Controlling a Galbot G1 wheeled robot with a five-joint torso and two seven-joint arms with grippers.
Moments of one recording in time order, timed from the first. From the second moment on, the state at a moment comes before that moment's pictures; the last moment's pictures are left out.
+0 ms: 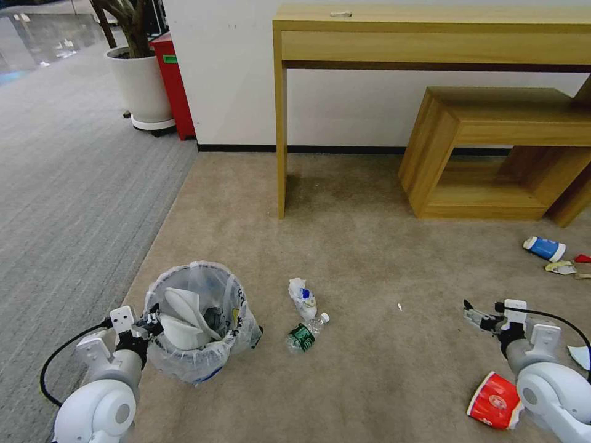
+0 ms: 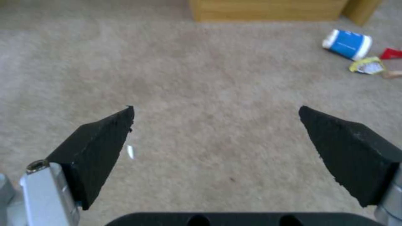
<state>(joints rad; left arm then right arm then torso) 1.55 -1.20 -0.69 -2.08 -0.72 0.40 -0.33 -1.51 0.76 0.59 1.82 0.84 -0.19 0.37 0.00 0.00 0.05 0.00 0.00</state>
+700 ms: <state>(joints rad) 1.53 -1.19 -0.71 -2.05 -0.73 0.39 -0.33 -1.61 0.74 0.61 1.87 0.86 -0.24 0.49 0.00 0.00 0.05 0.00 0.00</state>
